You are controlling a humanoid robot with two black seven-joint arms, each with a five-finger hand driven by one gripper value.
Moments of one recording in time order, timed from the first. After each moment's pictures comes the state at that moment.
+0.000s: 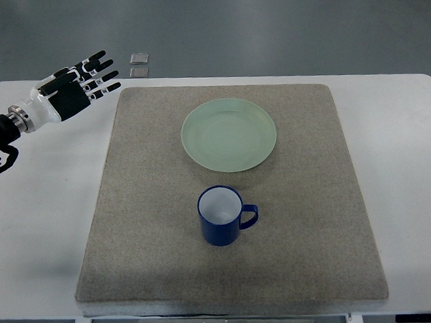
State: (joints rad) left arm -0.78 0.45 -0.93 -0.59 -0.08 -0.61 0.27; right arm 0.00 0.00 0.03 0.10 -0.03 0.18 0.22
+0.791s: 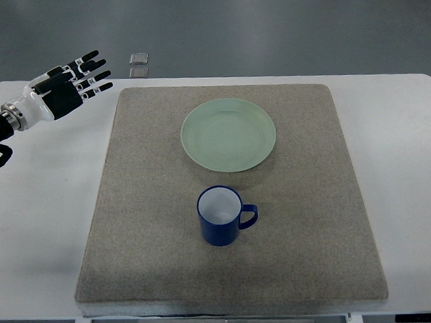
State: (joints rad) left arm -0.79 0.50 -0.86 -0.60 0.05 -0.61 0.16; right arm 0.00 0.00 0.03 0.10 -0.03 0.18 0.22
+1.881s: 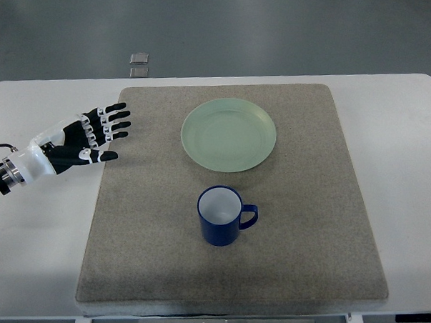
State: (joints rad) left arm -0.43 0.69 -0.82 -1.15 0.66 -0.61 -0.37; right arm 0.00 0.00 0.03 0.10 -0.03 0.18 0.22
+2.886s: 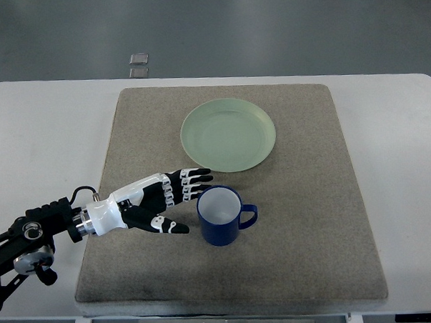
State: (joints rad) left arm -0.33 0.48 -0.76 -1.27 0.86 -0.61 -0.39; right arm -0.01 0.00 0.03 0.10 -0.03 0.18 0.22
